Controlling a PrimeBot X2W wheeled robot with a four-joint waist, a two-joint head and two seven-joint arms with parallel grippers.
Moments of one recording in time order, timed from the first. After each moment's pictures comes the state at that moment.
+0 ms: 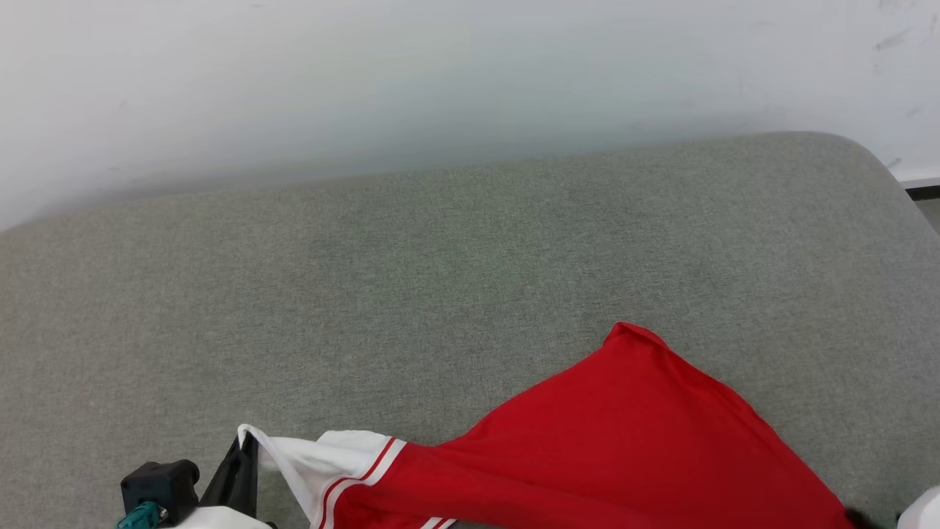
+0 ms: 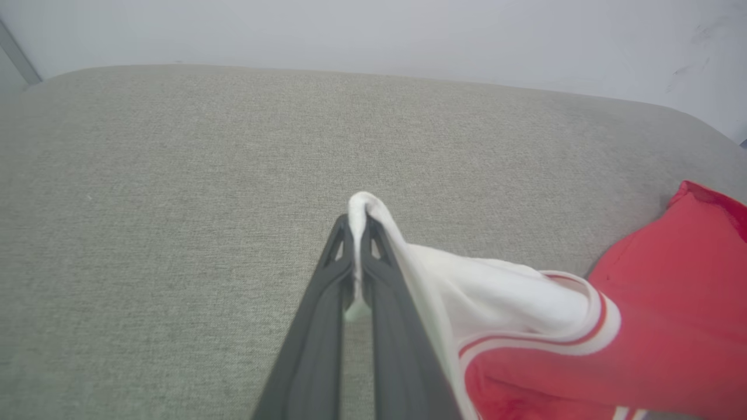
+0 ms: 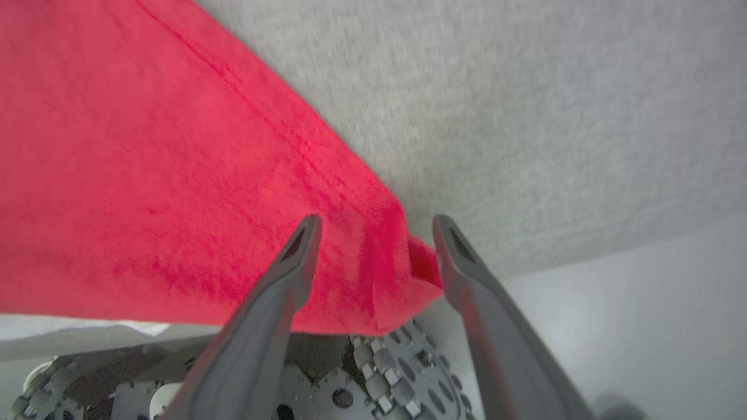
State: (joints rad) left arm 0.10 0.51 -0.40 -0.04 -0.70 0.34 -0.12; right arm 0.11 -0.36 -0.17 0.20 0.48 0.13 0.75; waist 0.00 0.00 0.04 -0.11
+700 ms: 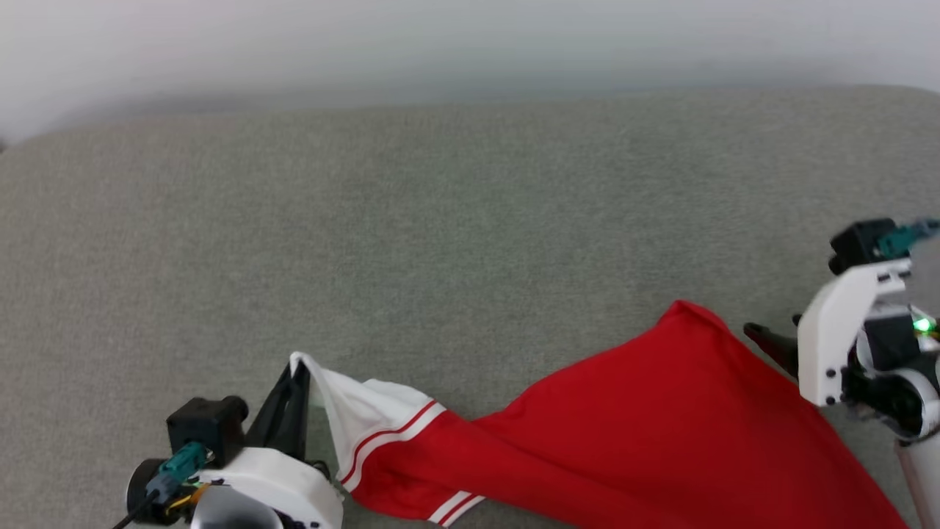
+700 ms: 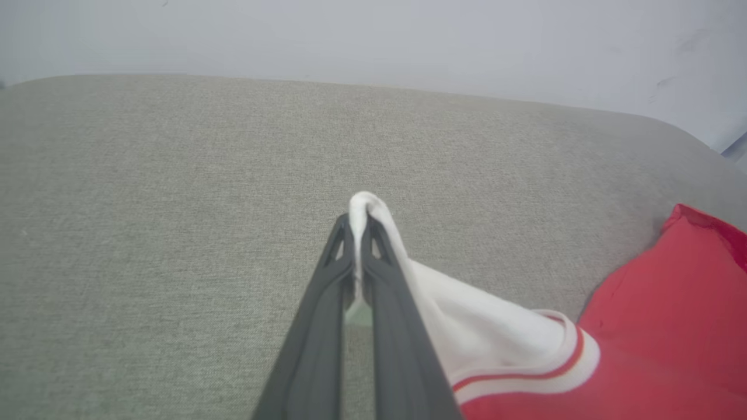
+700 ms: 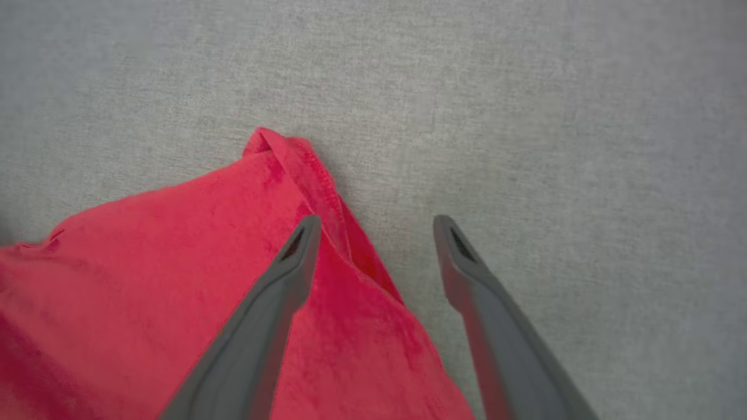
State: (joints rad) left arm -0.05 0.47 -0.47 -0.08 -0.65 0.31 -0.10; right arm -0.39 -0.37 0.11 0.26 0.50 0.13 0.81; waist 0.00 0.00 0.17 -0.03
